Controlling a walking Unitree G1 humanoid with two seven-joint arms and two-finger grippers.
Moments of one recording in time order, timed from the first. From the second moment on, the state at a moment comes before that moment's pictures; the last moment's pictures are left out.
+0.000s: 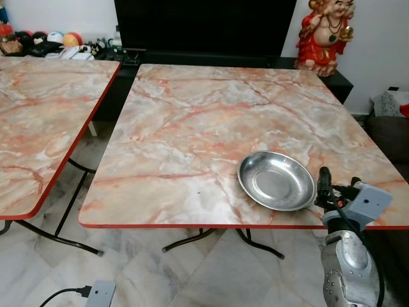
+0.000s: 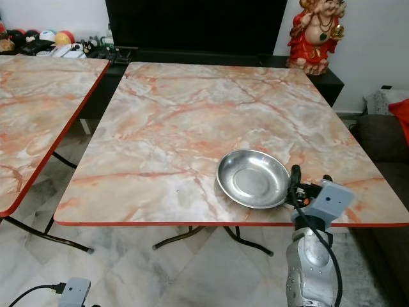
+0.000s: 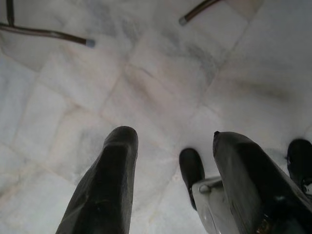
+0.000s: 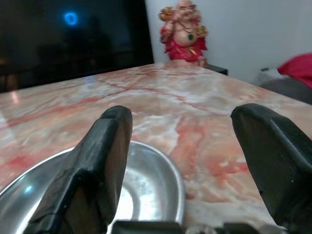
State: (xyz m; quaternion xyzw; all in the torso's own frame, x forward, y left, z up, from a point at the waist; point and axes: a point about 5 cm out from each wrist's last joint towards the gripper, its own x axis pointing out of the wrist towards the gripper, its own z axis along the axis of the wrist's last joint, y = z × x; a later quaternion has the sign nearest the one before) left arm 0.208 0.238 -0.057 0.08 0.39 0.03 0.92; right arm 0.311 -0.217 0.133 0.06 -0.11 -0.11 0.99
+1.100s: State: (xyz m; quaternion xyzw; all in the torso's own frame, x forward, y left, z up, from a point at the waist) left arm 0.190 0.247 -0.066 0.03 0.41 0.06 0.91; right arm 0.294 -0.201 0.110 0.03 -0.07 -0.12 0.99
